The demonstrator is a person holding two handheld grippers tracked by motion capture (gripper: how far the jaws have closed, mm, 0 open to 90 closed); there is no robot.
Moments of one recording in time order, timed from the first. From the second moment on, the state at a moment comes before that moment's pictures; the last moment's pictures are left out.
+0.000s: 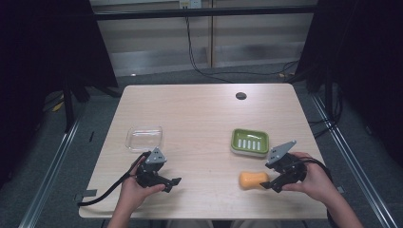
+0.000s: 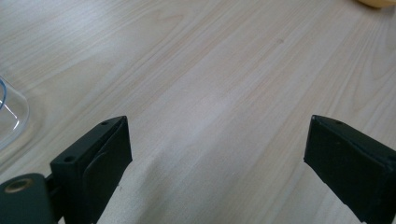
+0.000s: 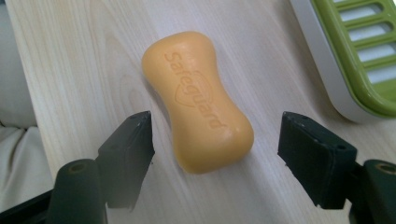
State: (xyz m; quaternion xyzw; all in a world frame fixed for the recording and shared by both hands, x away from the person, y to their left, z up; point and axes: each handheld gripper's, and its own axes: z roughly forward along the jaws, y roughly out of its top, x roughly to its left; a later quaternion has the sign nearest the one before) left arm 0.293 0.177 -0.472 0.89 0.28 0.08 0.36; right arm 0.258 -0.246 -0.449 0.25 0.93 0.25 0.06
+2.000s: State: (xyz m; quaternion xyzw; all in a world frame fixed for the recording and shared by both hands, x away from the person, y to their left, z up) left arm 0.292 0.181 -0.469 0.88 0.28 0.09 0.37; right arm 0.282 -0.195 -0.463 0.17 0.98 0.13 0.00
